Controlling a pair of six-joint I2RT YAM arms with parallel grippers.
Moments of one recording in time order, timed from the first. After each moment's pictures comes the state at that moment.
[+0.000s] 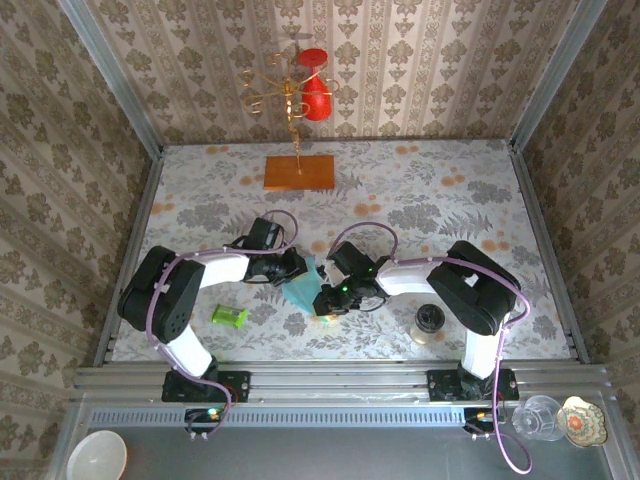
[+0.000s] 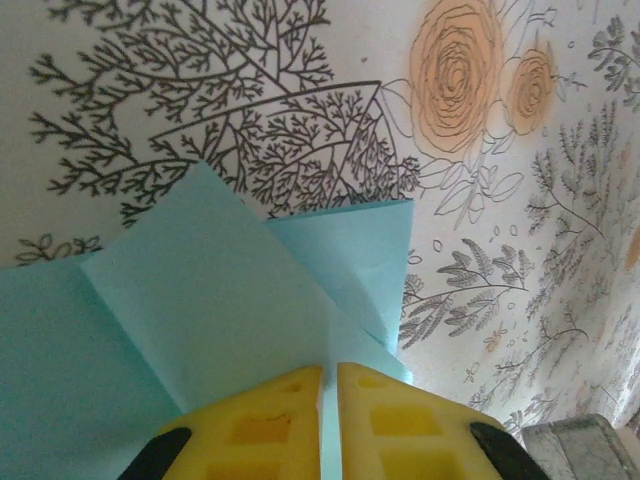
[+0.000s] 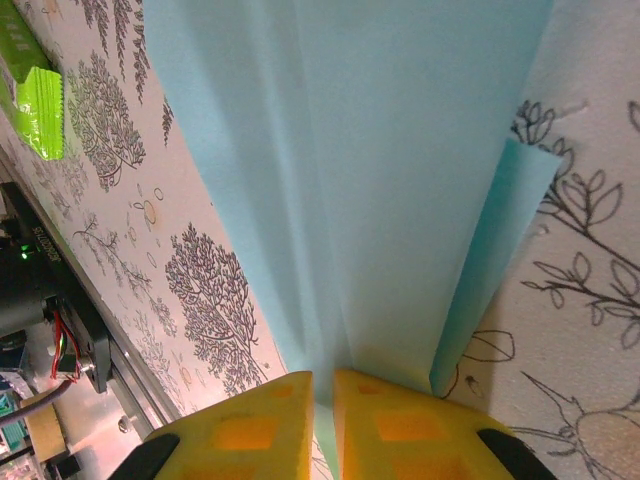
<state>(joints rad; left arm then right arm) -0.51 1.67 0.74 -0.07 0.47 -0.82 0.79 1.84 0.89 -0.11 -0.58 0.65</state>
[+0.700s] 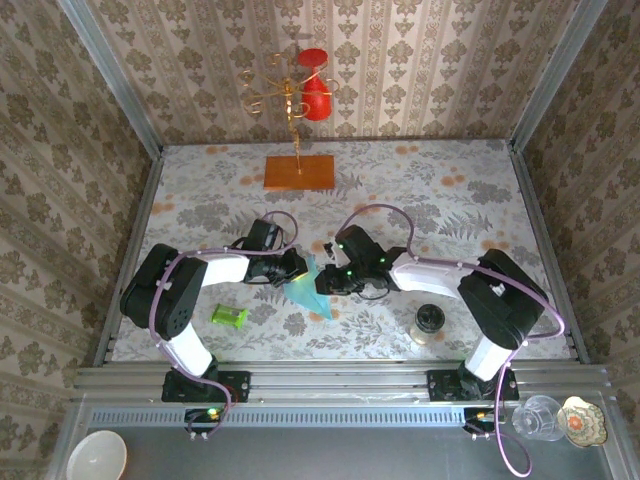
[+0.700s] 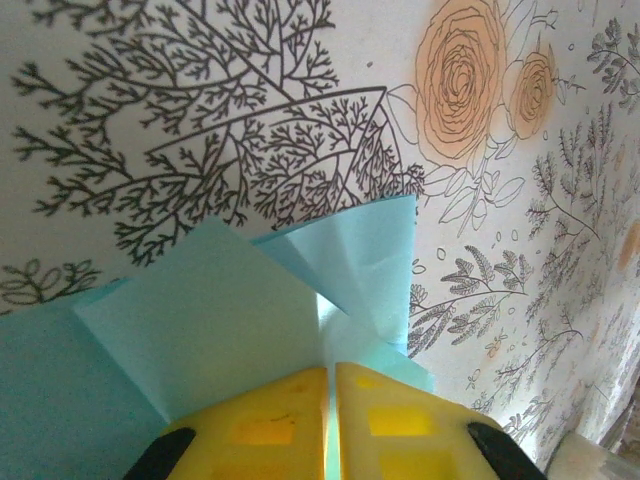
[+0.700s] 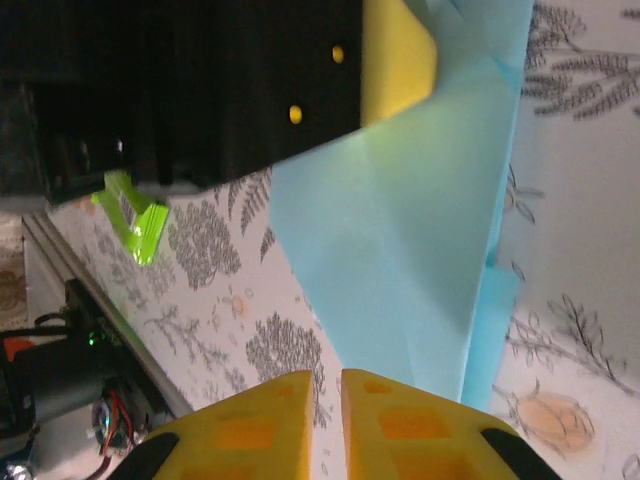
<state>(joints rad) -0.50 1.69 0.72 -0.01 0.49 -0.82 0.76 1.70 0.93 -0.13 -0.44 0.71</state>
